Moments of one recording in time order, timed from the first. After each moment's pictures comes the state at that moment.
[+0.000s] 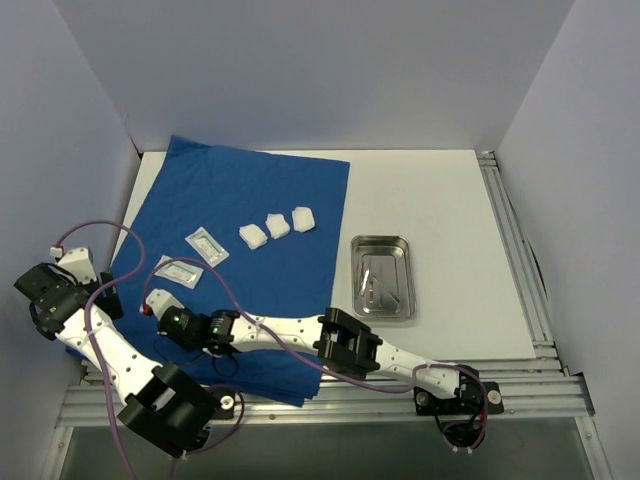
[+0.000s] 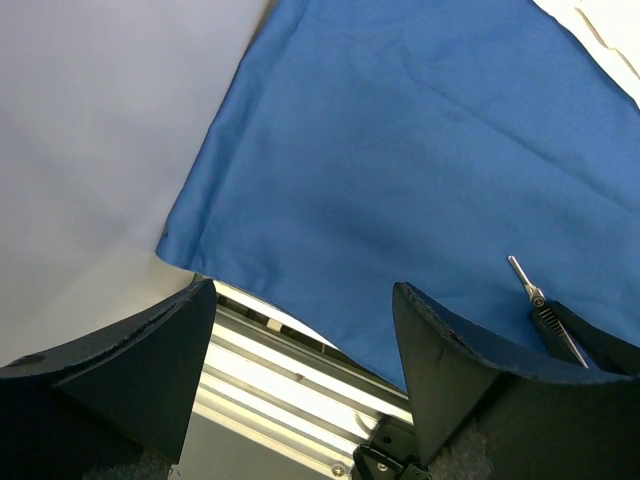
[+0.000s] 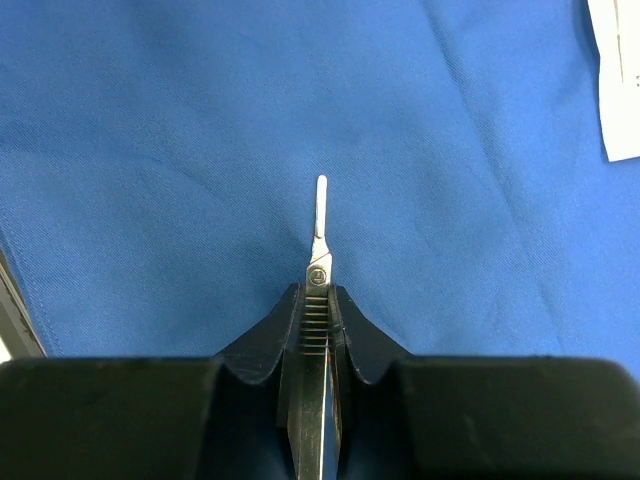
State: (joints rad) left arm 0.90 0.98 0.89 -0.81 0.17 0.49; right arm 1.38 2.67 2.33 -0.36 0.26 0.21
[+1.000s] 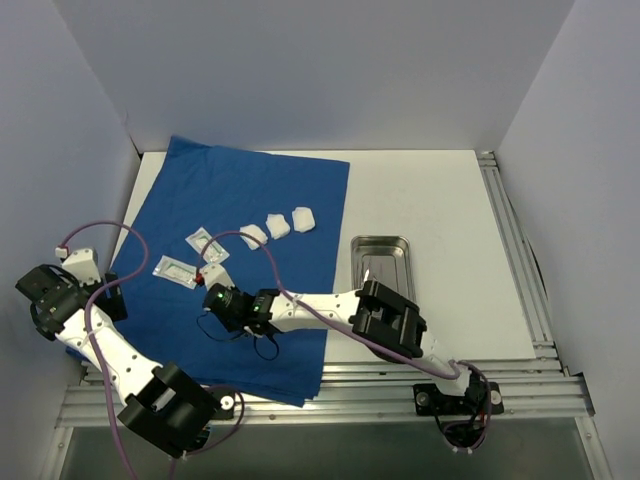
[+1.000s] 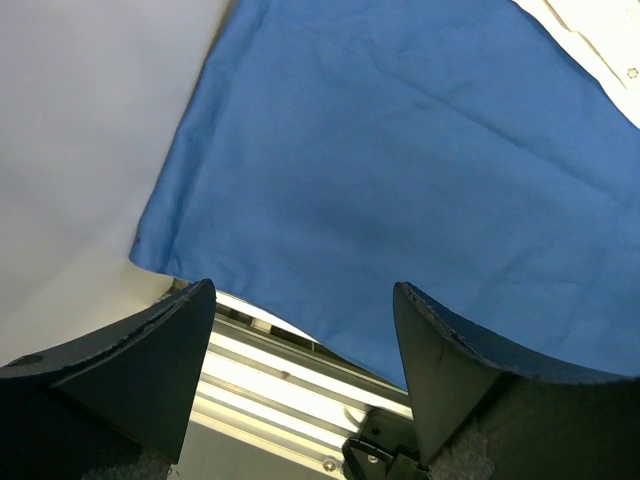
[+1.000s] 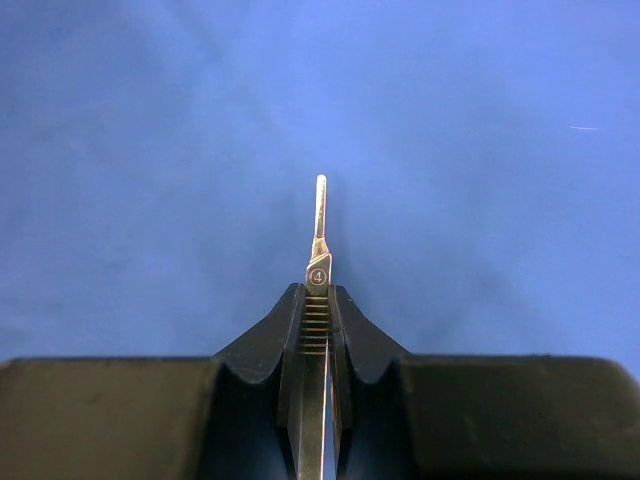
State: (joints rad) left arm 0.90 0.98 0.89 -0.85 0.22 0.52; right arm 1.29 2.27 1.72 -0.25 0.31 0.38
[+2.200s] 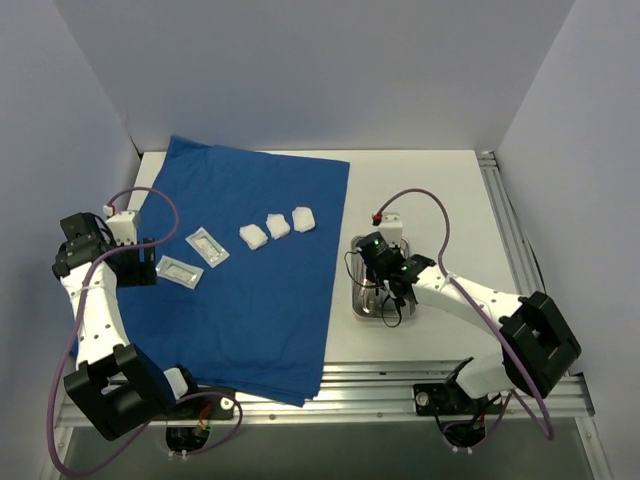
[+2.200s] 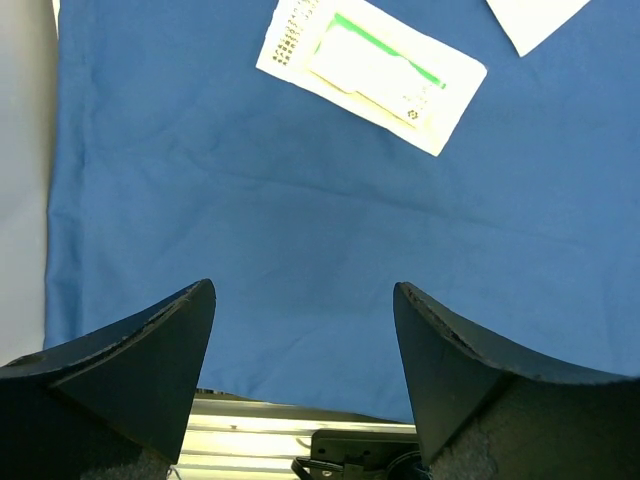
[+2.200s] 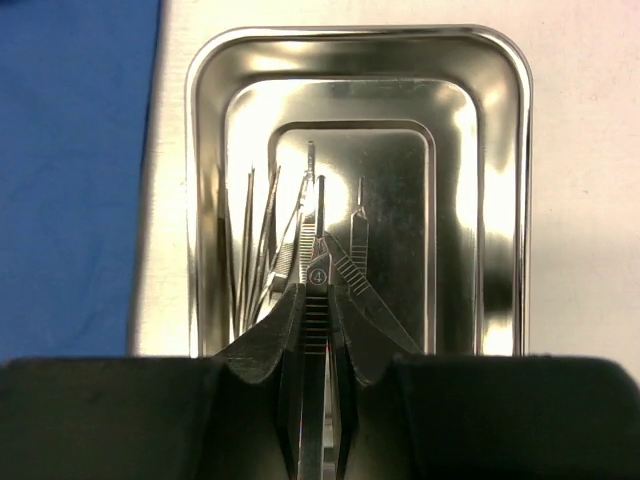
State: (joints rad) left arm 0.50 1.22 1.08 -0.92 0.21 0.38; right arm 0.72 1.38 0.81 -0.30 0.52 0.57
